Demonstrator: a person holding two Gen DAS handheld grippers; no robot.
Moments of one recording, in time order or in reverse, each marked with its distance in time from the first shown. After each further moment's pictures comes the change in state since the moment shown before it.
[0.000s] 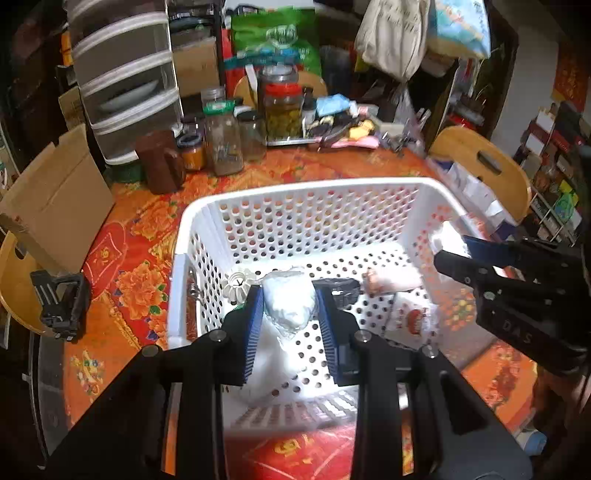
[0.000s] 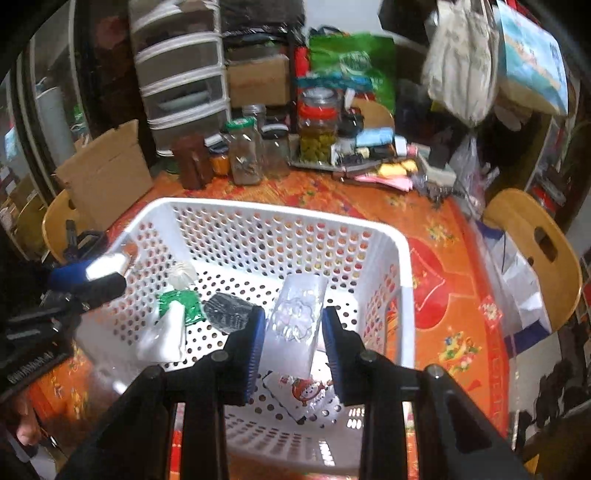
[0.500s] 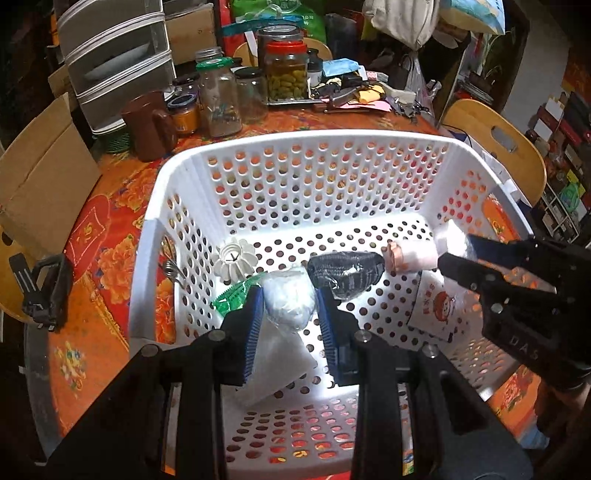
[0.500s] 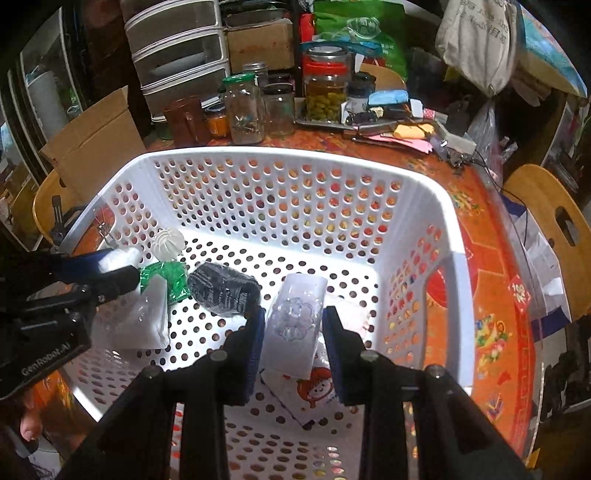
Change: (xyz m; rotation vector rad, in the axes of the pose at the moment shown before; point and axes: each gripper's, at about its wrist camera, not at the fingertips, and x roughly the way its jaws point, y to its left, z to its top) left arm 0.056 0.006 -0.019 -0.006 0.095 -0.010; right arm 0.048 0.002 -0.015 -0.020 0.088 0.027
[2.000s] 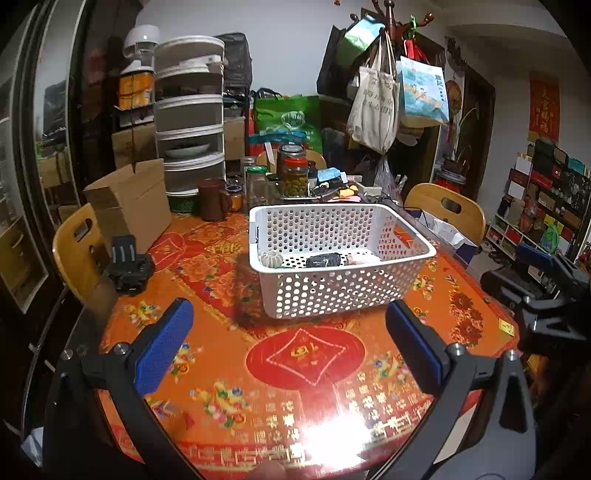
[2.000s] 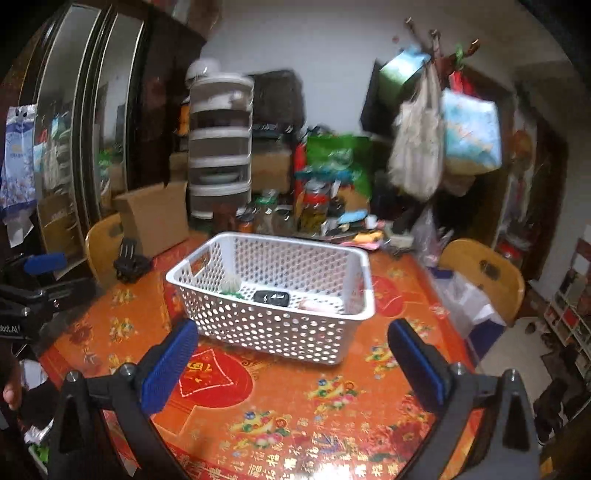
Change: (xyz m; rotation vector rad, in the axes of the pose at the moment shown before) left arm -0.271 0.020 -0.227 -0.026 -0.481 0.000; right arm -0.227 0.068 -0.179 -0.009 -0.522 -0.133
